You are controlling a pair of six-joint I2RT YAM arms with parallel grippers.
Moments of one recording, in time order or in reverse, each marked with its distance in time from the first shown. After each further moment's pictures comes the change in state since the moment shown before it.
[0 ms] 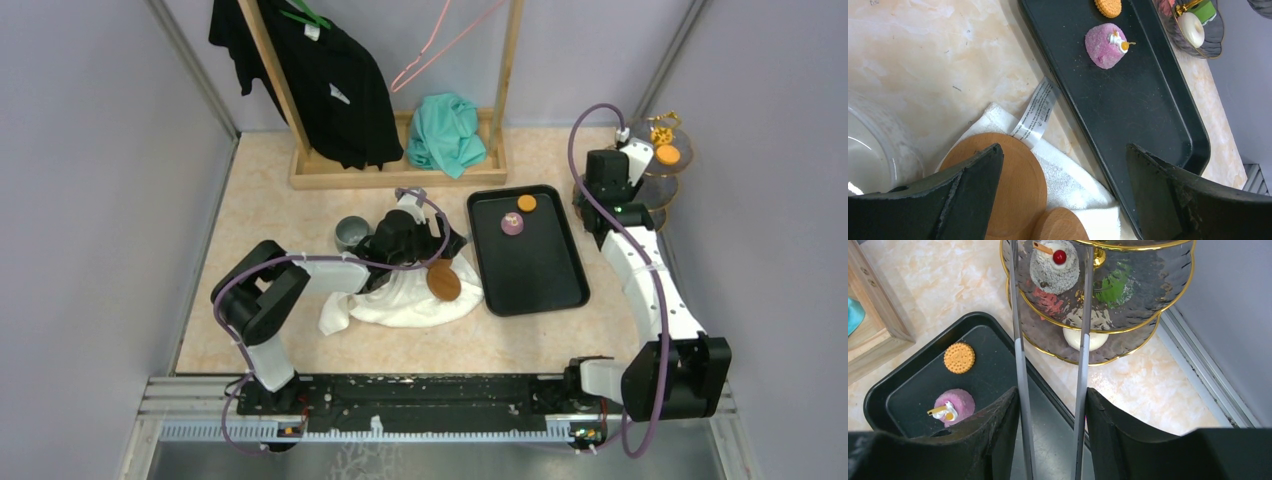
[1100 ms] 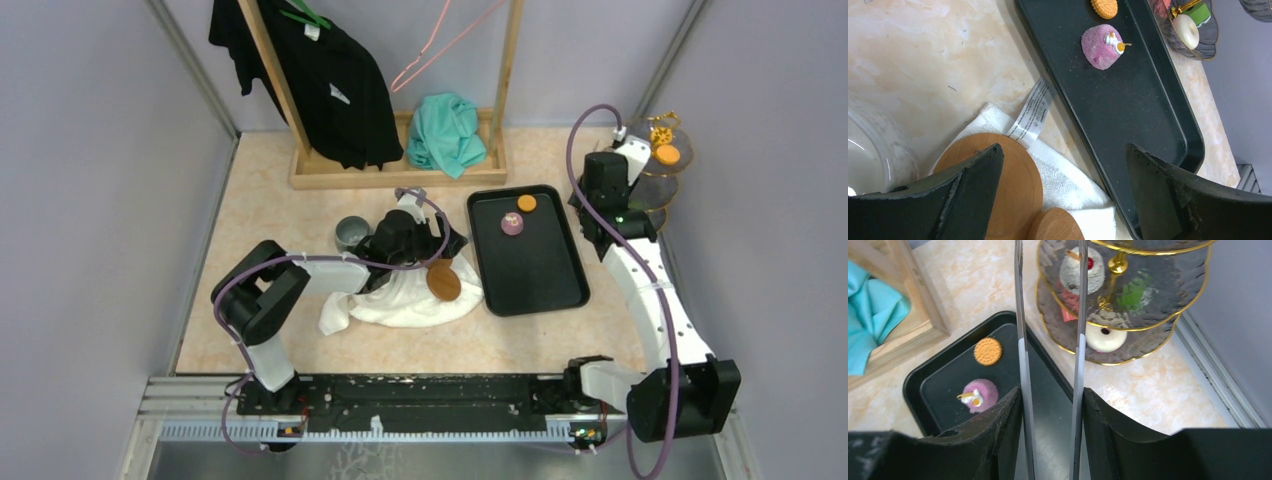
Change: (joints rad) left arm 0.000 0.000 0.000 0.007 0.006 -0.015; right arm 0.047 -0.079 0.000 -0.008 -0.019 -0.001
